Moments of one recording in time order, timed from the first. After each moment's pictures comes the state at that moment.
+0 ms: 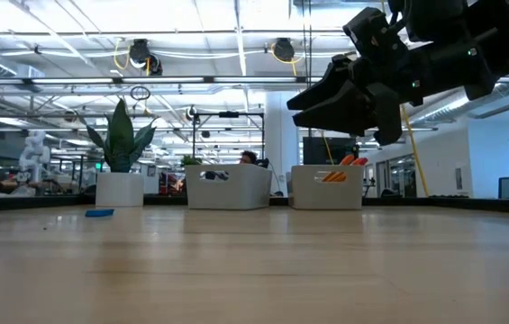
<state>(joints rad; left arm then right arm) -0.91 1.41 1.00 -0.87 0.26 -2.25 0.18 1.56 0.46 0.86 0.34 -0.54</state>
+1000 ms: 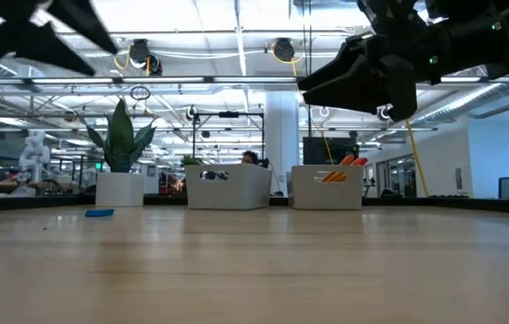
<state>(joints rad) -0.71 1.35 0.96 -1.03 -1.01 -1.76 0.26 1.47 0.47 0.77 0.47 -0.50</state>
